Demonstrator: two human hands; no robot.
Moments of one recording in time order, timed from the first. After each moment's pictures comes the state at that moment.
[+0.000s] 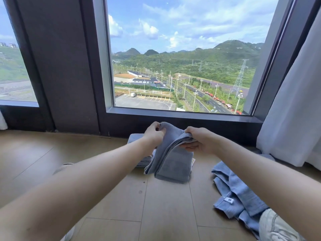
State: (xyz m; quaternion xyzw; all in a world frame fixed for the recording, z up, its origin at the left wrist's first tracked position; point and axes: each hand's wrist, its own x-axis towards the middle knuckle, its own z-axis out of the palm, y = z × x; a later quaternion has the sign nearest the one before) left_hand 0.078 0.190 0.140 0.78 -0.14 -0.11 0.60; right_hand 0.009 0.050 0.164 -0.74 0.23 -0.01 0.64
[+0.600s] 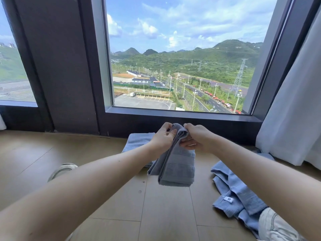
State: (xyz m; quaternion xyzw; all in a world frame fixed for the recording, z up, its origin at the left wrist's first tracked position) left_hand 0.055 0.175 0.136 0.78 -0.26 -0.09 0.56; right_hand 0.005 0.058 0.169 -0.77 0.22 -0.05 0.59
